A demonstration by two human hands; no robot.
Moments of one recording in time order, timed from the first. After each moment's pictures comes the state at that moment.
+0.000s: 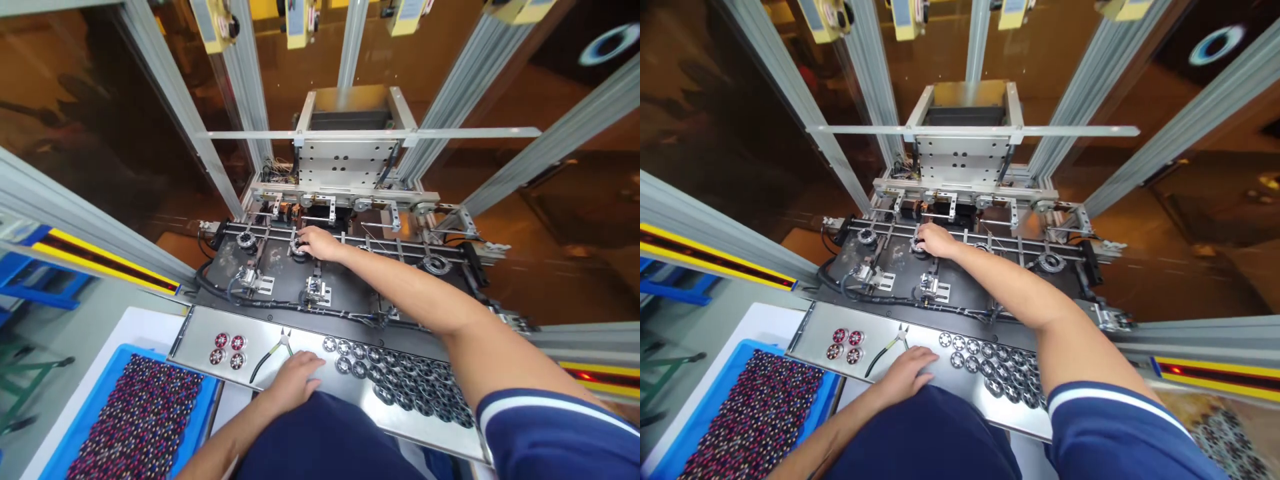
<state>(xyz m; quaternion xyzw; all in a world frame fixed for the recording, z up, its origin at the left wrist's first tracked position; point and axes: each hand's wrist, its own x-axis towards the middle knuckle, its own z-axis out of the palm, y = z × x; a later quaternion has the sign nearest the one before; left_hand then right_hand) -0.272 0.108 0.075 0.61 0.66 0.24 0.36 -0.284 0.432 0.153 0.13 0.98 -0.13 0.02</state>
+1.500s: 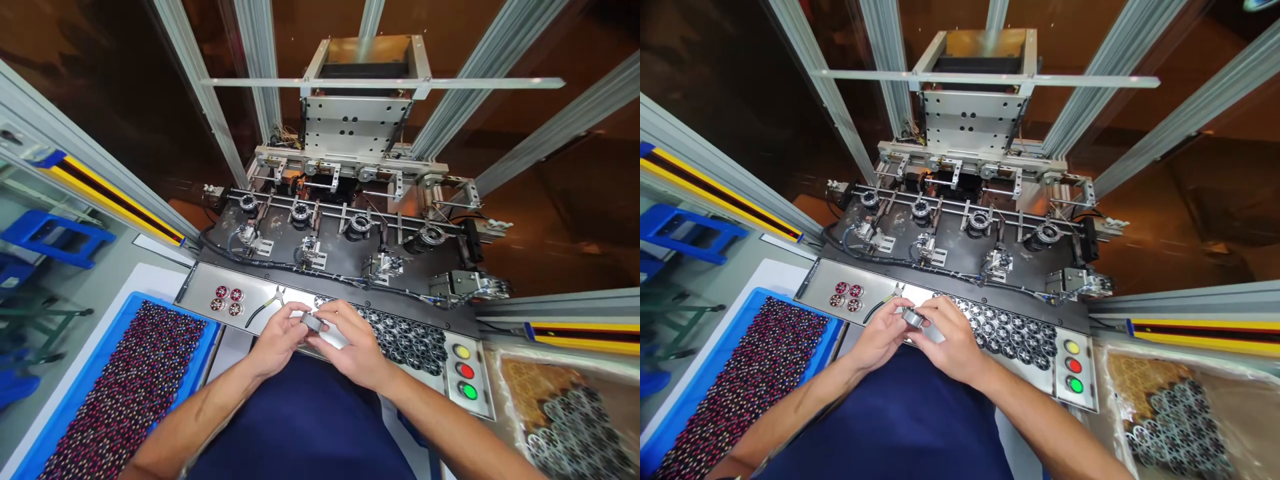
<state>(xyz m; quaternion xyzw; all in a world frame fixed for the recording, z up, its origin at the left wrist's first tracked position) -0.236 0.091 0.163 0.24 0.48 0.60 0.59 -0.098 0.190 0.177 0.17 0.83 -0.42 -0.32</state>
